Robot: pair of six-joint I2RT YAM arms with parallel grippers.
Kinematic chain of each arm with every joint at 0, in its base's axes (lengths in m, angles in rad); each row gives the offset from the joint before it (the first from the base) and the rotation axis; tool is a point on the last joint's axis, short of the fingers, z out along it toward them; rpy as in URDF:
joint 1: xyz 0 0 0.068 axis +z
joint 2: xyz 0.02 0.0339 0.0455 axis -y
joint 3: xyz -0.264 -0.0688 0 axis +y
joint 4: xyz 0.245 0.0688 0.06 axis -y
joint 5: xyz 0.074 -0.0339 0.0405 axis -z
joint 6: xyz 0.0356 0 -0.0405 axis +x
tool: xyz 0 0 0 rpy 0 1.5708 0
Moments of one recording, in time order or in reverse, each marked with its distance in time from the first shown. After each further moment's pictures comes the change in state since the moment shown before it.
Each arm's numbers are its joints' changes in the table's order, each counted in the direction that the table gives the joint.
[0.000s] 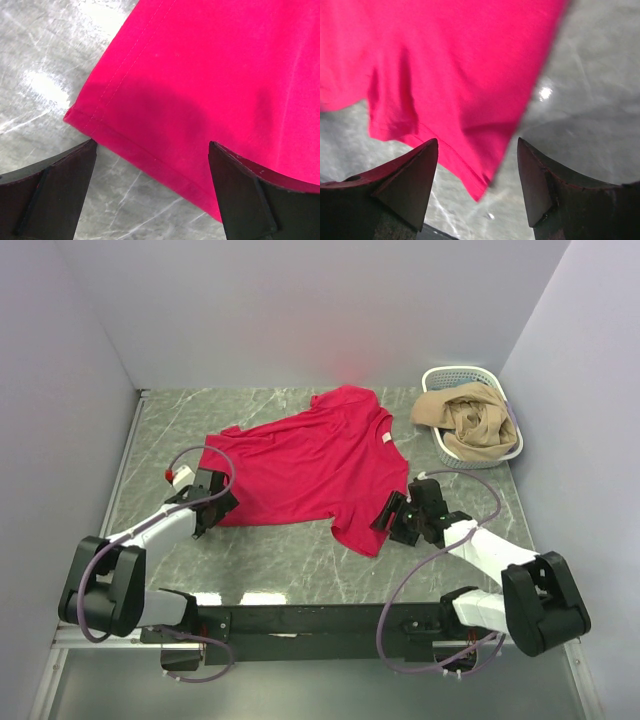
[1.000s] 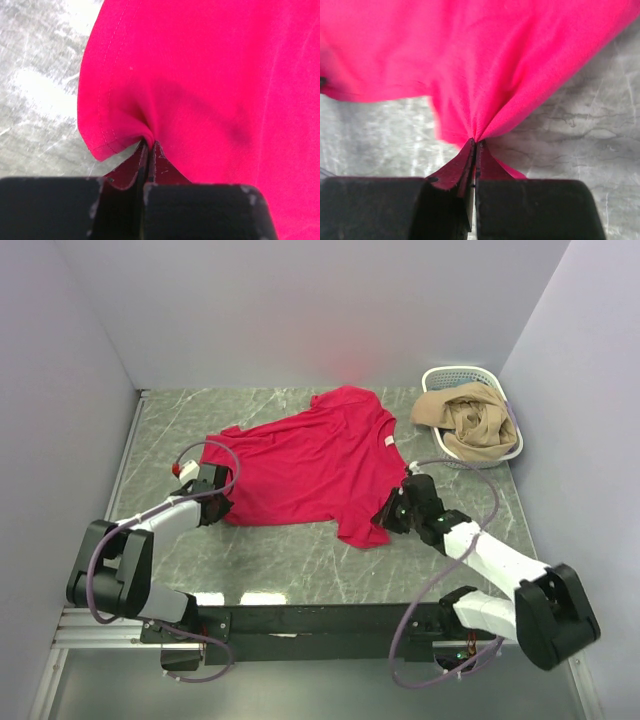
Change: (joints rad) left arm 0.000 -0.100 -0.050 0.072 0.041 0.025; right arm 0.107 0.031 -0.039 0.053 0.056 -0.019
